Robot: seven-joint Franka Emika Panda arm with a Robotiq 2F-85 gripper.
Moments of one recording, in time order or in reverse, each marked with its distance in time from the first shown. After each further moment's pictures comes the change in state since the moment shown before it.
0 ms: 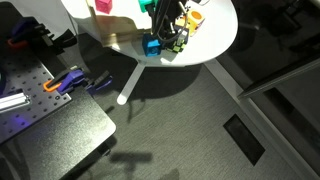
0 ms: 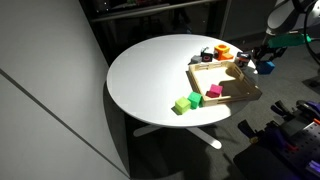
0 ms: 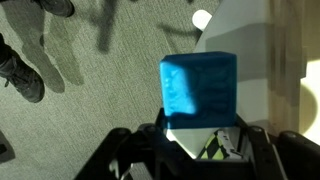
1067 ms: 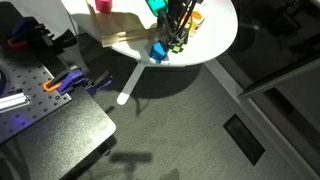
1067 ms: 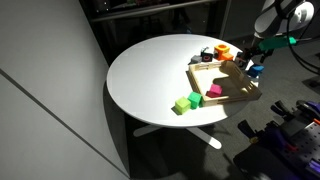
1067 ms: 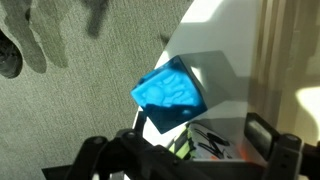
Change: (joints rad) arm 0.001 0.116 0.051 0.116 0.024 -0.001 -0.115
